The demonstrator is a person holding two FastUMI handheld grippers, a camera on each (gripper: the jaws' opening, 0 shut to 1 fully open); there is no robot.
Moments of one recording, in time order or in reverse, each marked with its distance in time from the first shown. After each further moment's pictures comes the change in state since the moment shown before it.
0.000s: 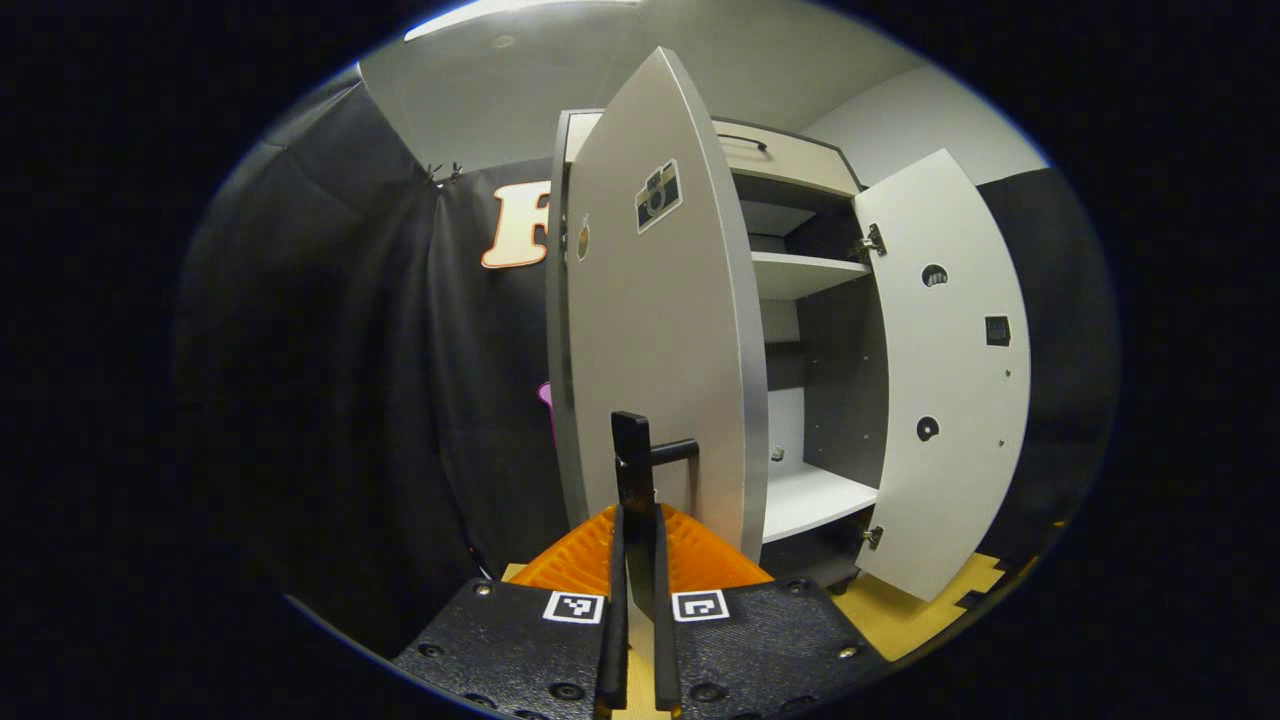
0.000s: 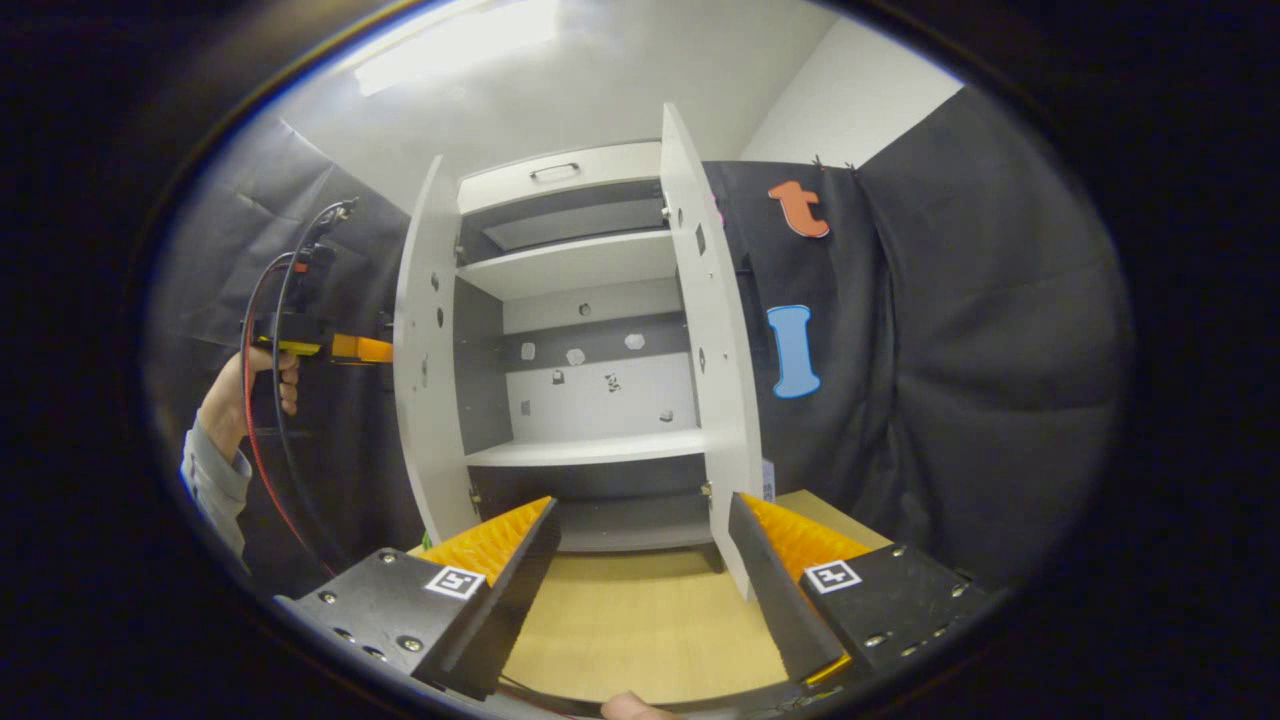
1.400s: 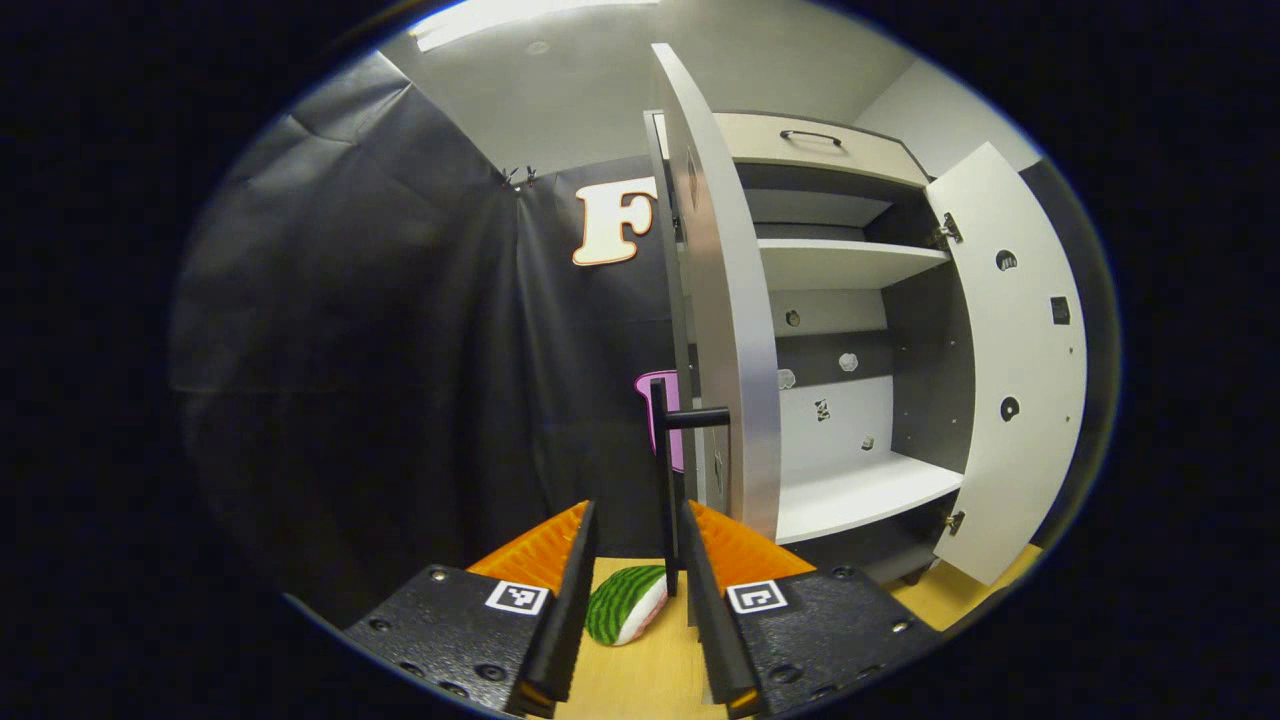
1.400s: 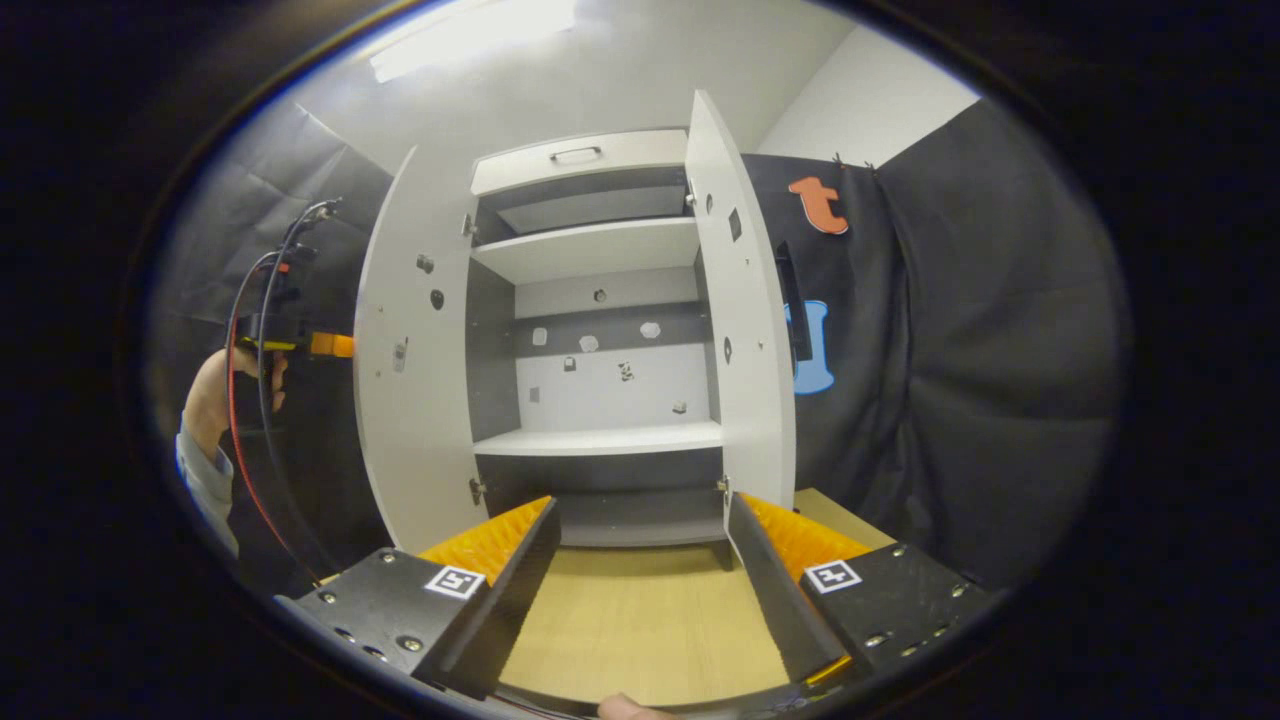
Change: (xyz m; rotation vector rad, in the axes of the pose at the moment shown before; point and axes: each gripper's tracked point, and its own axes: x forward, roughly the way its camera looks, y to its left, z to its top) left arm -0.038 0.083 -0.015 0.024 -0.016 0.230; right arm 0.017 0.021 -0.011 -0.043 0.035 0.007
